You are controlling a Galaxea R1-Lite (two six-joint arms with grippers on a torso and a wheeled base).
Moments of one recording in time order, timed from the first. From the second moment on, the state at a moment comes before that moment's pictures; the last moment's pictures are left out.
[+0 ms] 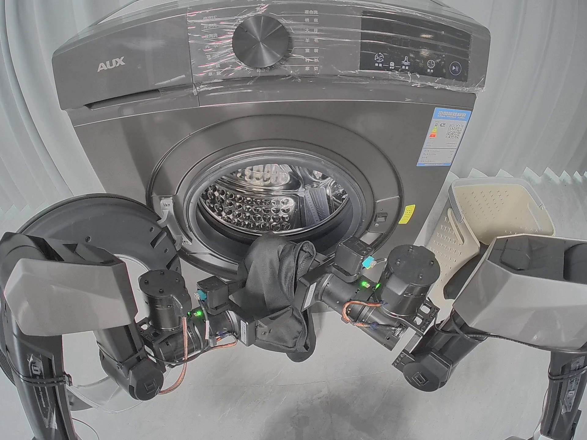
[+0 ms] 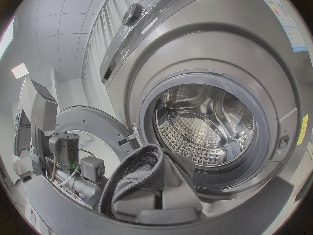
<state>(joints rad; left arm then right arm) -0.48 2.21 -0.48 -1.55 -0.27 0.01 0.77 2.25 -0.85 -1.54 0.02 0.12</state>
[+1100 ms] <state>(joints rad) -0.46 2.38 -0.75 -1.55 -0.22 0.00 0.81 2.21 -0.78 -1.54 0.01 0.13</state>
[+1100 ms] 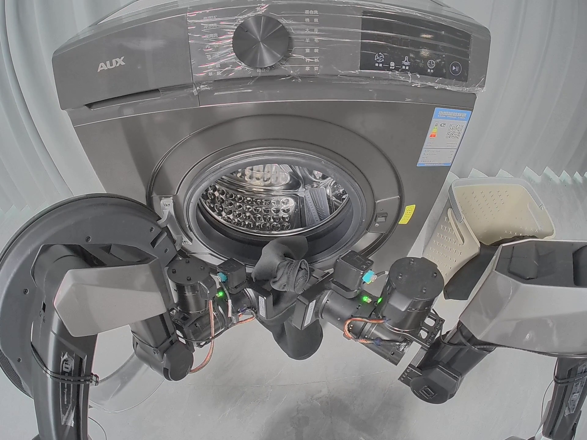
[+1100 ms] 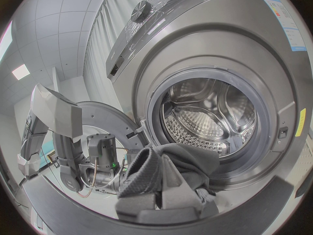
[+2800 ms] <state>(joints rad) -0.45 1.84 -0.27 -1.55 -0.15 -0.07 0.62 2.09 -0.34 -1.54 -0.13 0.20</state>
